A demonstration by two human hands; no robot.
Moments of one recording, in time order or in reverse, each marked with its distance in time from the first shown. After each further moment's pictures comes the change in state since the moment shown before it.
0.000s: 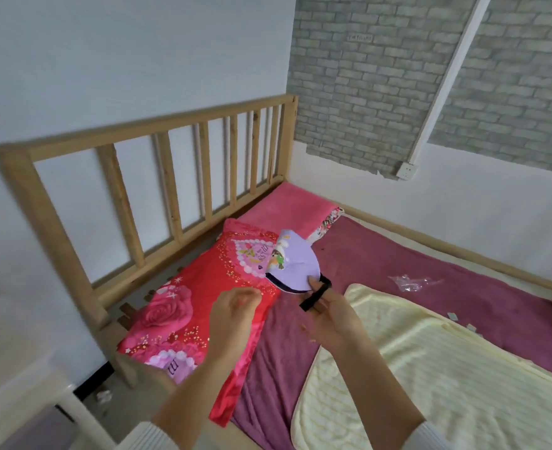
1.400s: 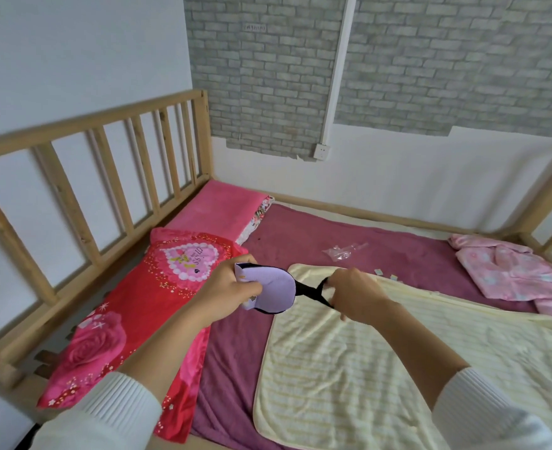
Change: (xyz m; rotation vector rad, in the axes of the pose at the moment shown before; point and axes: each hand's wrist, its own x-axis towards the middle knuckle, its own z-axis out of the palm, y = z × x) left_hand 0.010 0.057 0.074 0.179 -0.790 0.209; right_hand -0.066 -0.072 -0.125 -1.840 0.377 -0.412
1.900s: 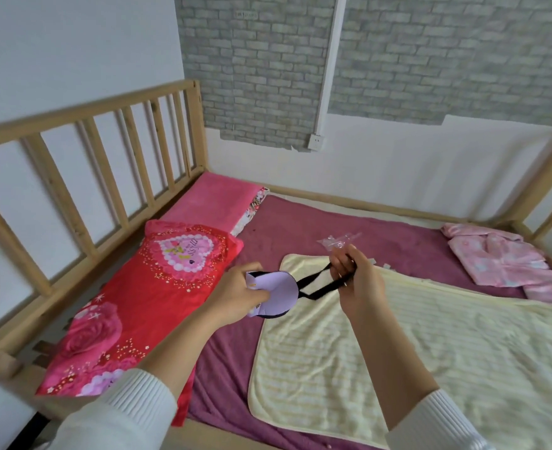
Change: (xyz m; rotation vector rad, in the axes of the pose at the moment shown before) left_hand -0.011 -0.007 0.040 0.160 0.013 -0.003; right_hand -0.019 -0.002 0.006 2.066 0.473 0.442
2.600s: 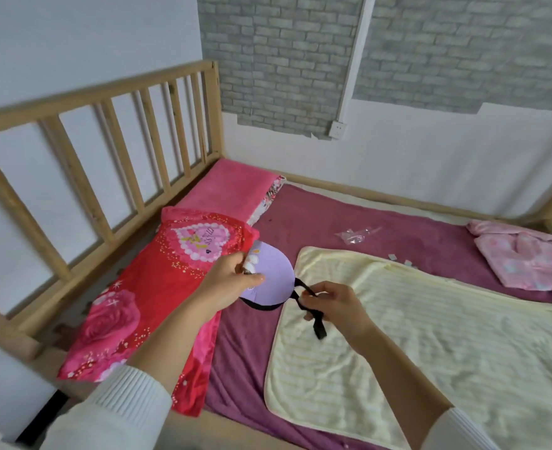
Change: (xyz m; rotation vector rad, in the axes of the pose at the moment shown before) left_hand 0.017 -0.040 -0.047 -0.219 0.046 -0.182; right_hand 0.000 0.069 0.003 -0.876 -0.454 0.015
